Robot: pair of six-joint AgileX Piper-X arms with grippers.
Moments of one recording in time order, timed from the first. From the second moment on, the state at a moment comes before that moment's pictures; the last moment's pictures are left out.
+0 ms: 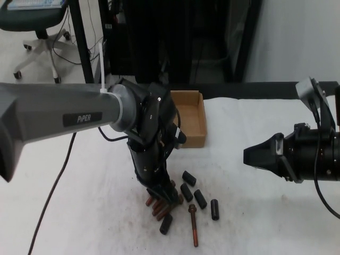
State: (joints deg) left arm -34.1 112.3 -73.6 43.7 0.0 18.0; right arm 9.9 66.4 -35.2 16.0 -37.7 17.1
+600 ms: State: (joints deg) left arm -34.1 113.1 -73.8 40.8 1.3 12.0; right arm 9.9 66.4 -35.2 16.0 -37.7 17.1
